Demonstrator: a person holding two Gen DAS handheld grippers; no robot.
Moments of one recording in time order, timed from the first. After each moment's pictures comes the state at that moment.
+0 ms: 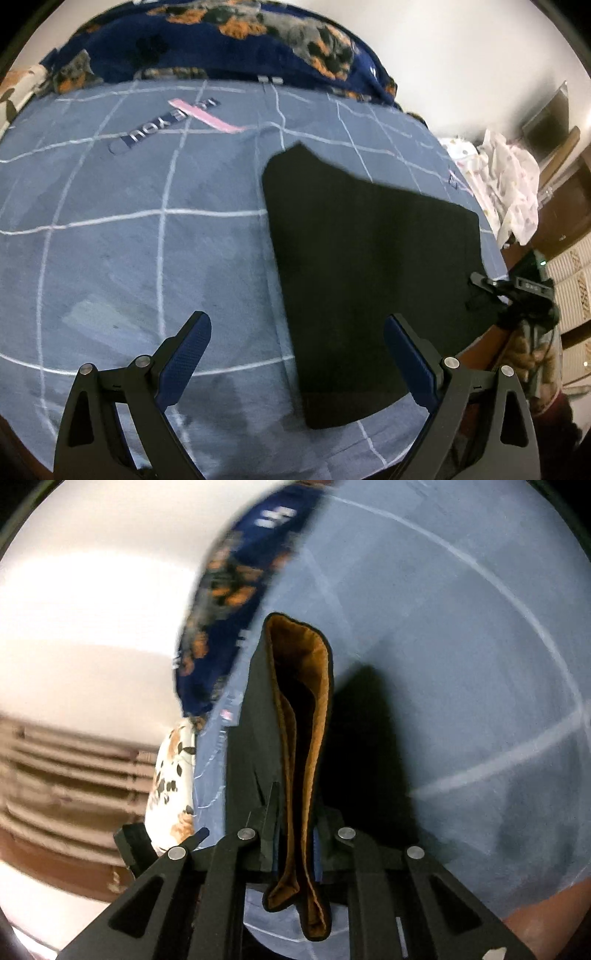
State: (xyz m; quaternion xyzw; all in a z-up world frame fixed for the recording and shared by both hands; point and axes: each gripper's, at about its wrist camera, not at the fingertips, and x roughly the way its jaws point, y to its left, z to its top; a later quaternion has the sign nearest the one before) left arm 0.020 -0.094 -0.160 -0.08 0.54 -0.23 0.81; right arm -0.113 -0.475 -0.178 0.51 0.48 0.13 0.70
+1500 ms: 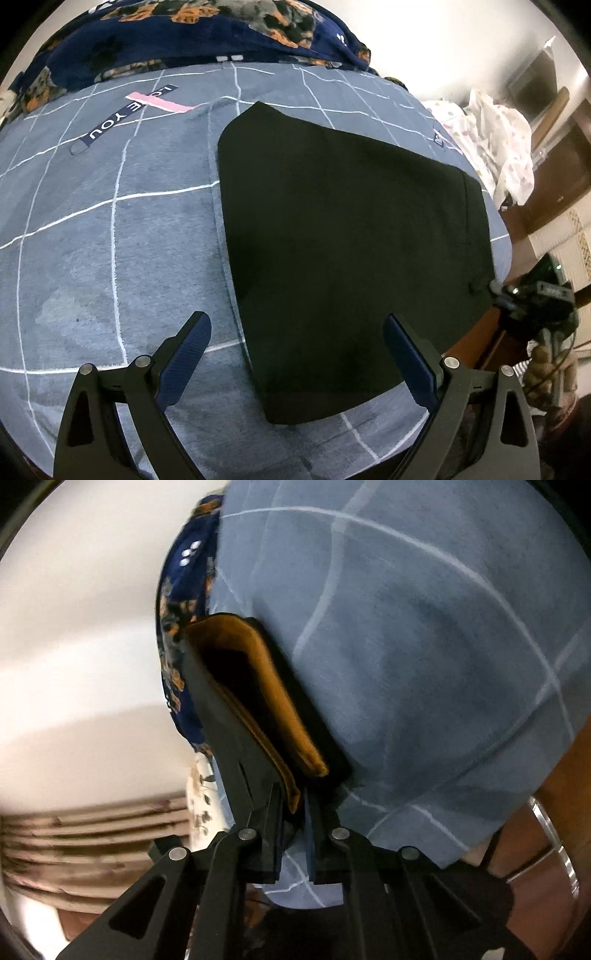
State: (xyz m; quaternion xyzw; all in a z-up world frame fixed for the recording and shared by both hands) left arm 0.006 -0.129 -0.171 -0.03 0.55 -0.25 0.79; right arm -0.194 -0.476 -0.199 0.59 0.45 0.09 0.67
